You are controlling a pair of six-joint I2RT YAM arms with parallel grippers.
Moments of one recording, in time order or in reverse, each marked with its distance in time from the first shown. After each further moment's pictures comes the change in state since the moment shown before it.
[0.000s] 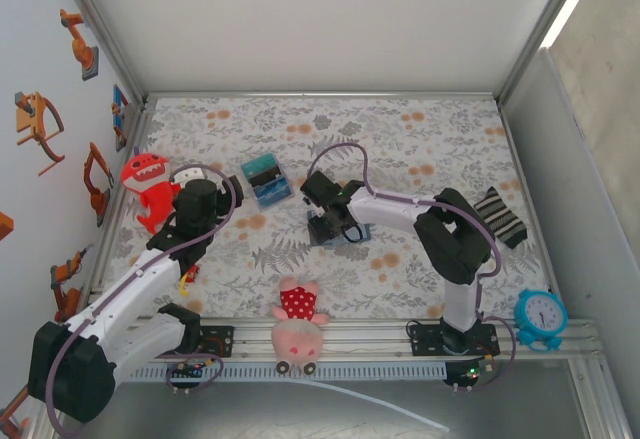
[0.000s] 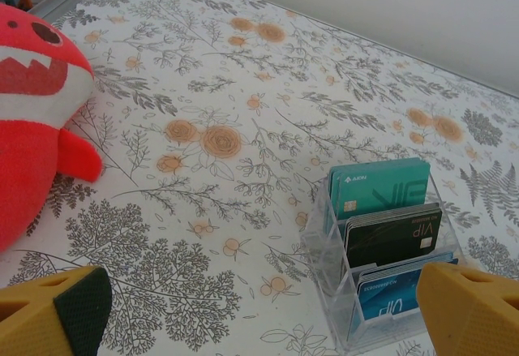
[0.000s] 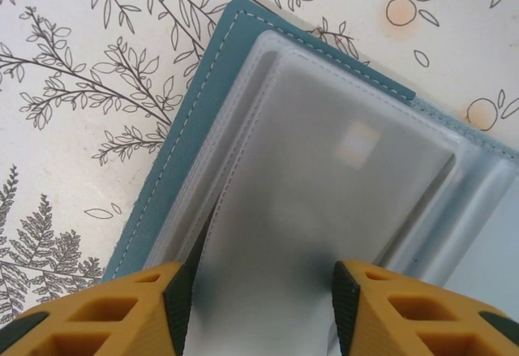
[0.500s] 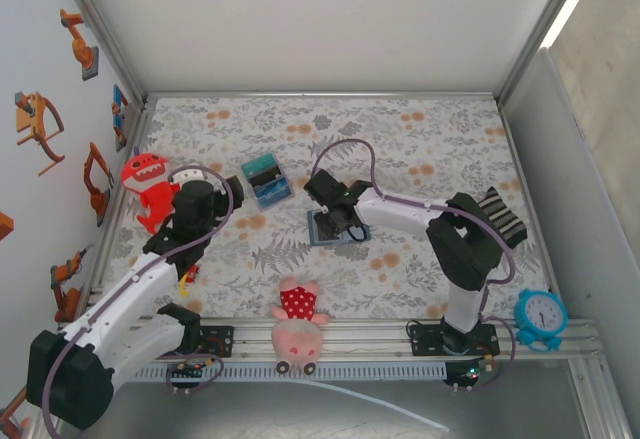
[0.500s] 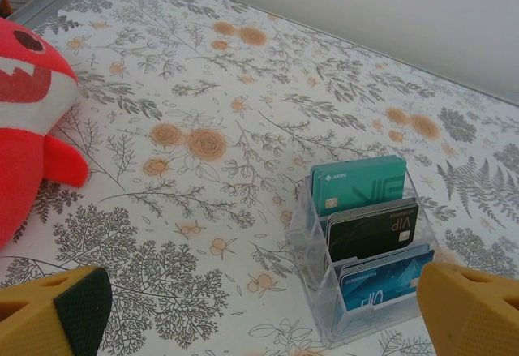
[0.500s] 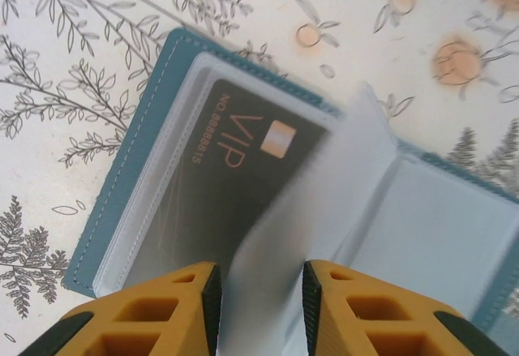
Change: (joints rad) left arm 0.000 -0.045 0.000 -0.012 0.042 0.023; right arm 0.000 -0.080 -0.033 0.006 0.105 0.003
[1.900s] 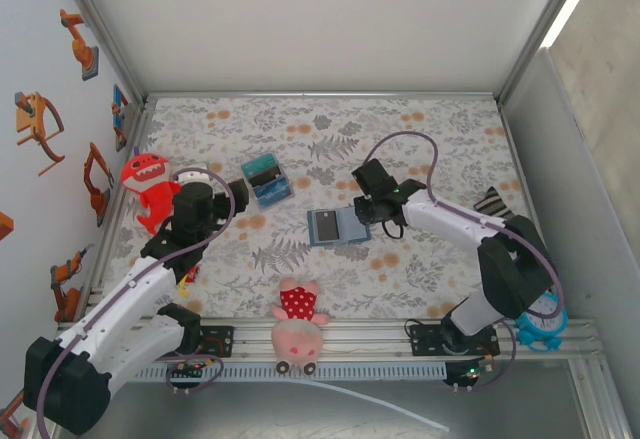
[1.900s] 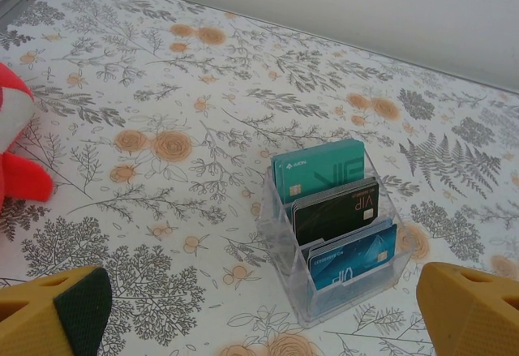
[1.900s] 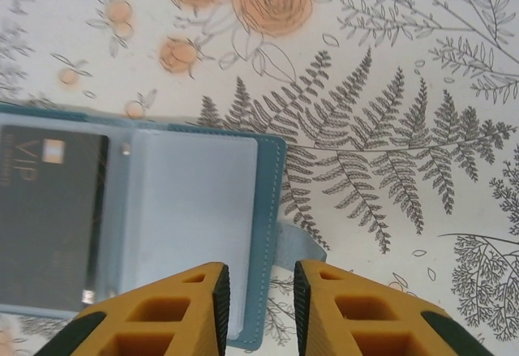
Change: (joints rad) left arm -0.022 -0.032 0.001 -0.008 0.064 0.069; right arm -0.205 -0.288 -0.217 0.056 0.003 0.133
